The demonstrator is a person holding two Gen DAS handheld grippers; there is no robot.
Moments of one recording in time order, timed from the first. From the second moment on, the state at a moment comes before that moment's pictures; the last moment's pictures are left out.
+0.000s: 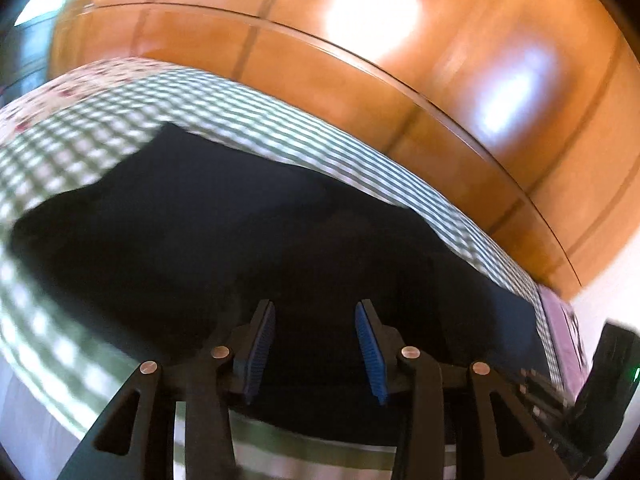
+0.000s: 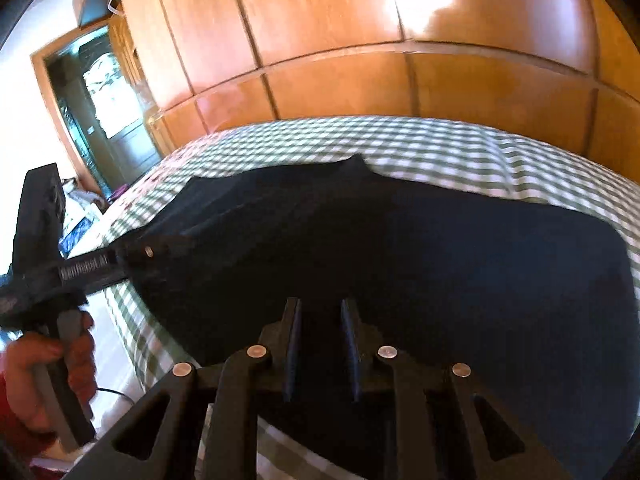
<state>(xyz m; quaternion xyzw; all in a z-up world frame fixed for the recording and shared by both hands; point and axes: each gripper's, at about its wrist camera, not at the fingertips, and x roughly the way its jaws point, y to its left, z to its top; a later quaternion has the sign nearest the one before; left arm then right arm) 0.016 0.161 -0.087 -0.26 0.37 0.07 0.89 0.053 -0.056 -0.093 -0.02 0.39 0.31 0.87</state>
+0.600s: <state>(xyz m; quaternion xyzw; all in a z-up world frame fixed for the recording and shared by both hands) -0.058 0.259 -0.099 -0.36 0.32 0.25 0.84 0.049 -0.055 -0.105 -0.01 0.38 0.31 0.87</state>
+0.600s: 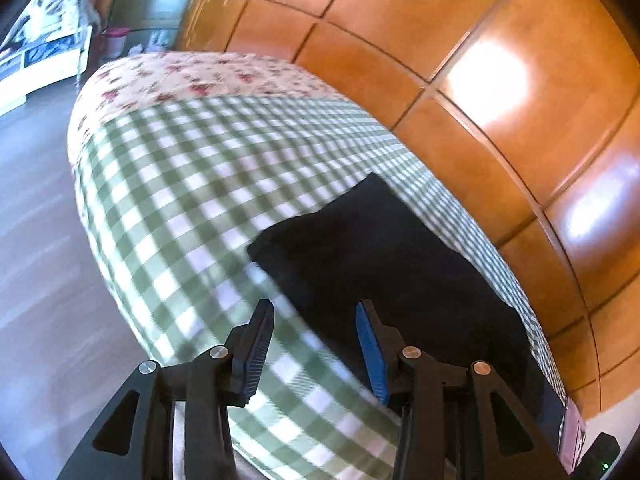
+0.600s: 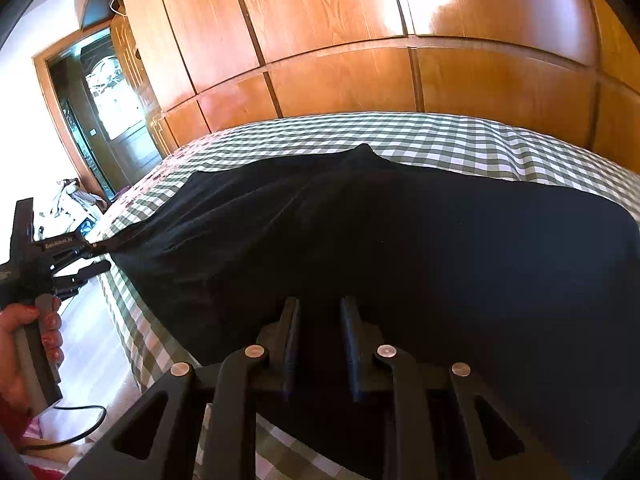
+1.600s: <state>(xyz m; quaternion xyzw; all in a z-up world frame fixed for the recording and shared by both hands) -0.016 0.288 -0.128 -0.44 0.26 0.17 0.84 0.048 -0.057 -0.106 0.00 0.38 0.31 0.87</state>
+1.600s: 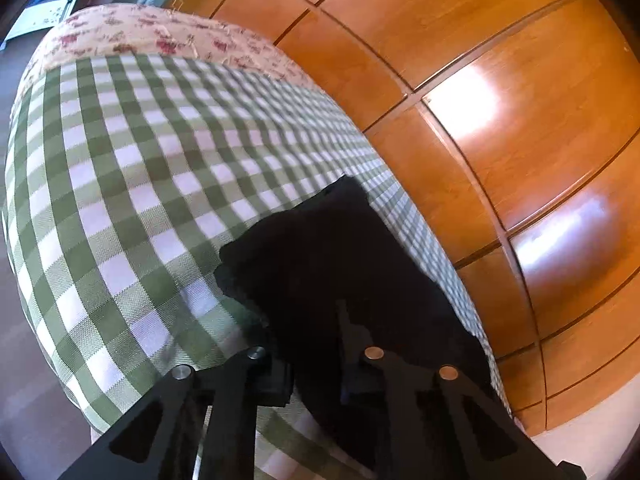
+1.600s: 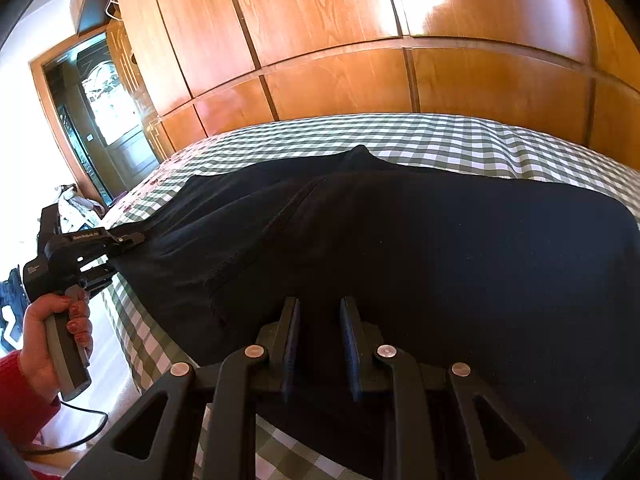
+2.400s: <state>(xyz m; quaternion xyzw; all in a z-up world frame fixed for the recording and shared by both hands) 0.002 0.171 0.019 -0.25 0.16 -0.03 0.96 0.041 -0.129 -0.072 0.00 0.38 0.19 0.90</state>
